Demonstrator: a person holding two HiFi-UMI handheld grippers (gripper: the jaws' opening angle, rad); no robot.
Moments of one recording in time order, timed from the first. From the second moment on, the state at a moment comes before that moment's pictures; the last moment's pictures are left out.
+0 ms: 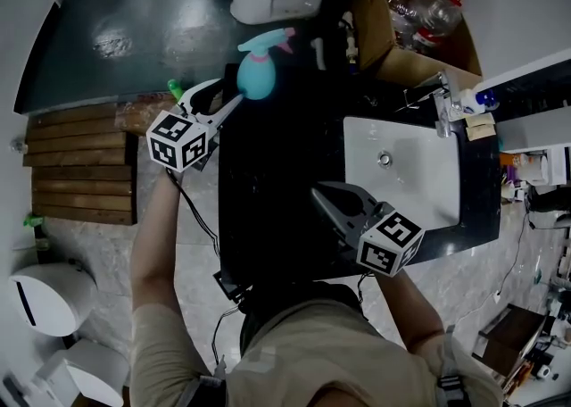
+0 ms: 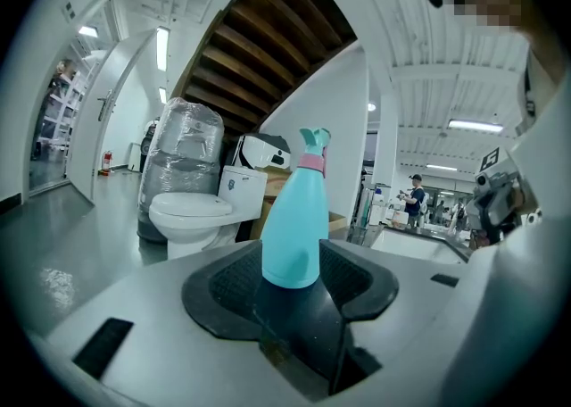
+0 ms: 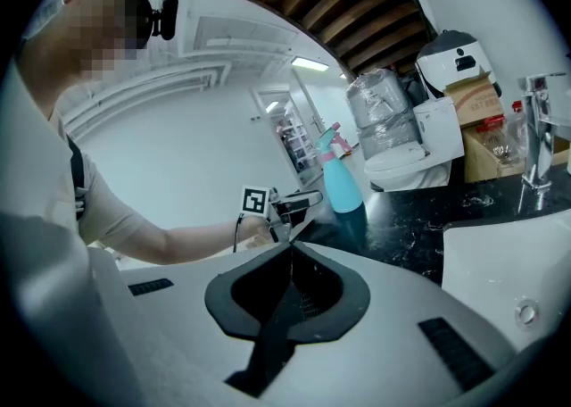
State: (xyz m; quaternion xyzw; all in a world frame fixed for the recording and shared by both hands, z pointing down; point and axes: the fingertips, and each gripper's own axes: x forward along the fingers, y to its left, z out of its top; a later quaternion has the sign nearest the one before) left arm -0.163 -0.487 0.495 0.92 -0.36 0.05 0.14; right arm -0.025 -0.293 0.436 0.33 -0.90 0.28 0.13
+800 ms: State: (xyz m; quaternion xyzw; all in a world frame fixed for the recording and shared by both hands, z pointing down) left arm -0.162 -0.420 0.454 0.91 -0.38 0.04 0.14; right arm -0.005 -0.263 0.408 0.31 -0.90 0.28 0.08
